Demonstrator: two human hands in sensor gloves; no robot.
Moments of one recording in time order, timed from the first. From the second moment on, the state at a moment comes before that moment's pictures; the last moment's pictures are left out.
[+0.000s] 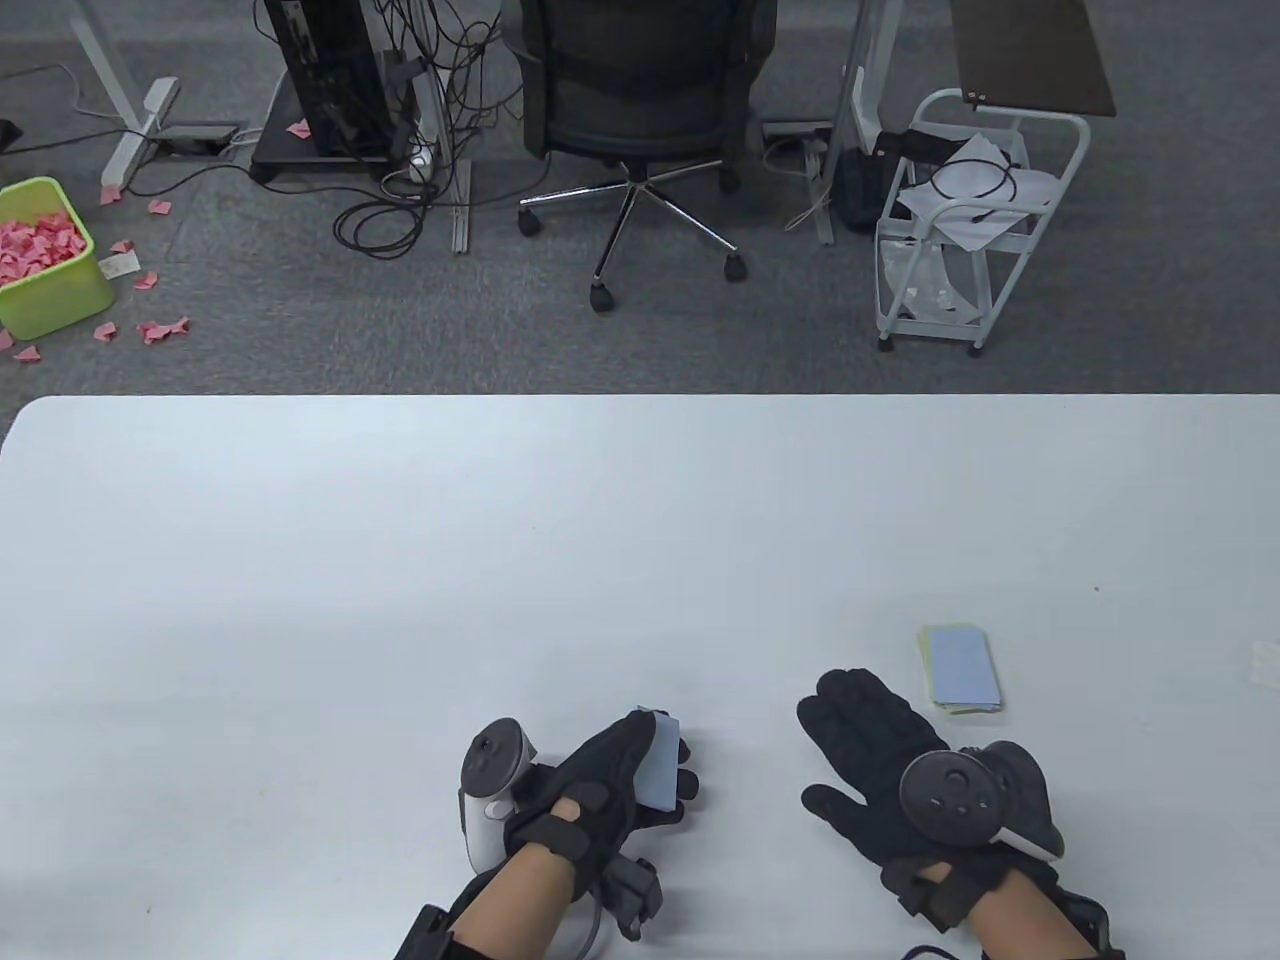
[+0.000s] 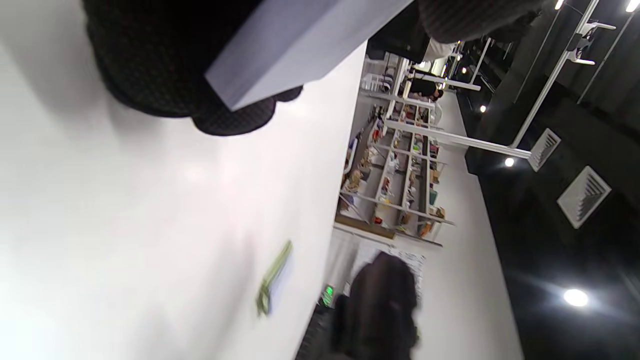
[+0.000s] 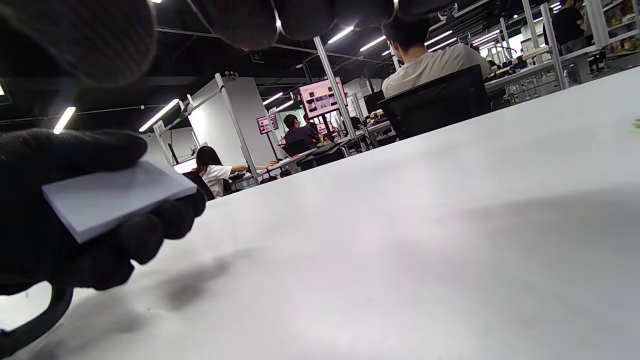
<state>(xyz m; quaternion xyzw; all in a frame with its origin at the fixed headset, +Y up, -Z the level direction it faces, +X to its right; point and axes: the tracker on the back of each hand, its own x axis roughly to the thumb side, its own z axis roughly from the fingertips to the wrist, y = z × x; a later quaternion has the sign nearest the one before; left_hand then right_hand) -0.108 -0.797 -0.254 -0.19 -0.02 0.74 0.65 0.211 -0.712 -0.239 0.25 -0.05 0.95 0.21</state>
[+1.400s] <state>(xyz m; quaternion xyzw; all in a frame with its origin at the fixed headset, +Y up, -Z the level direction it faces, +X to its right) -0.111 -0.729 -0.253 -0.02 -0.20 0.11 0.97 0.220 -0.713 -0.239 0.24 -0.01 0.94 0.23</state>
